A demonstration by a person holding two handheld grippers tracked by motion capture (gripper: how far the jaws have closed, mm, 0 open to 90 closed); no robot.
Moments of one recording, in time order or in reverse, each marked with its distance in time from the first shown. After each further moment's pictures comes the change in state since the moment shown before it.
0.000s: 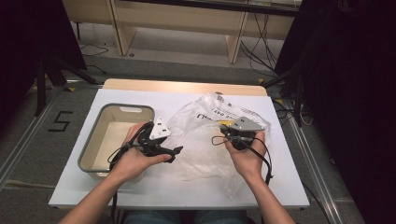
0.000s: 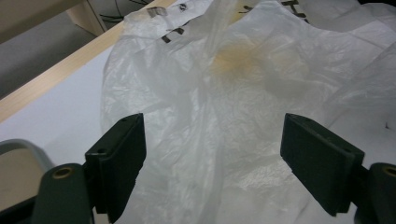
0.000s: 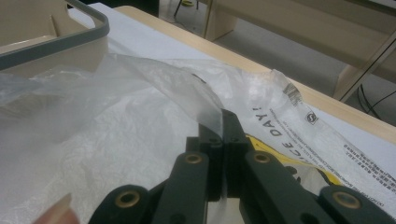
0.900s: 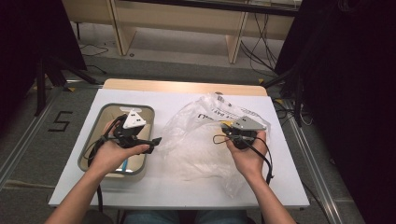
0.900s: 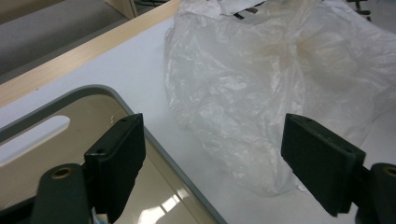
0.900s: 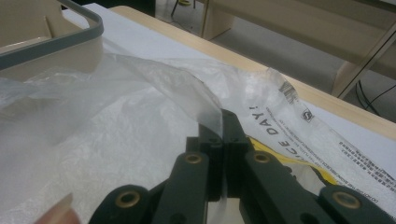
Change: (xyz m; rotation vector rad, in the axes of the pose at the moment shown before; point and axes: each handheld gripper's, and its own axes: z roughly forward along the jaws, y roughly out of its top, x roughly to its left) left arm 0.048 -0.019 -0.026 0.039 0.079 -0.129; right arm -0.004 -0.001 0.000 0.005 -0.009 0.013
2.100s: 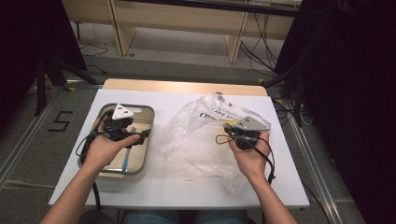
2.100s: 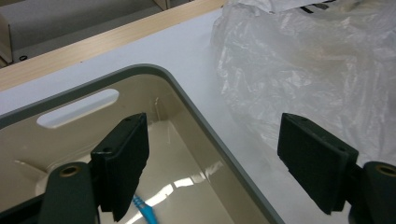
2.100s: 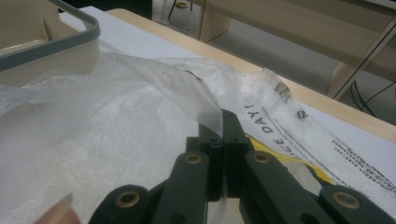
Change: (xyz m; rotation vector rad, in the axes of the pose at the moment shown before) left arm 0.028 -0.005 -0.005 0.015 0.104 -0.130; right arm -0.004 -0.001 -0.007 -0.010 -0.012 0.008
